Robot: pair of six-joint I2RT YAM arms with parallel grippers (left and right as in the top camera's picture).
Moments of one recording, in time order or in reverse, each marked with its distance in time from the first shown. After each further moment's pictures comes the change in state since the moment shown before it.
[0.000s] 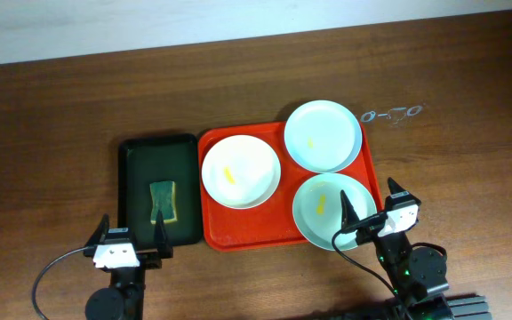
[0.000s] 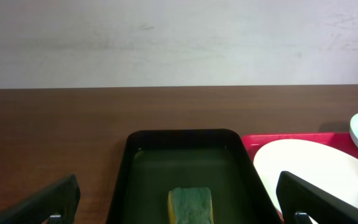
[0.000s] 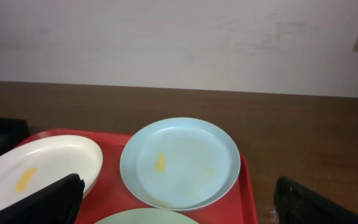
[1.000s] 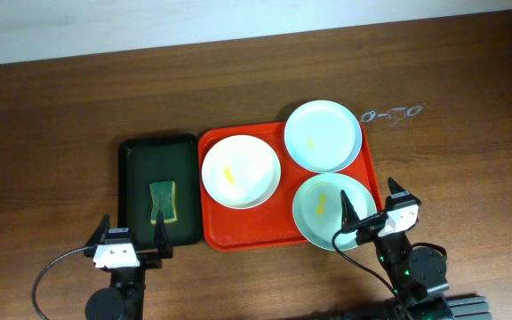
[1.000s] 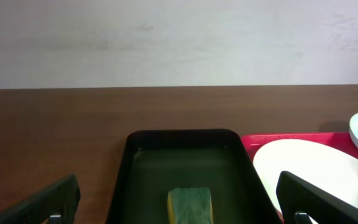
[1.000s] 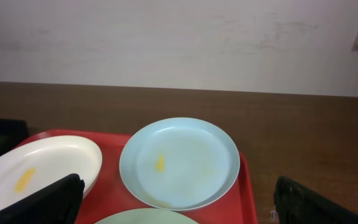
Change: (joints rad) left arm 0.000 0.000 0.000 0.000 0.004 0.000; right arm 0.000 0.000 0.000 0.000 0.003 0.004
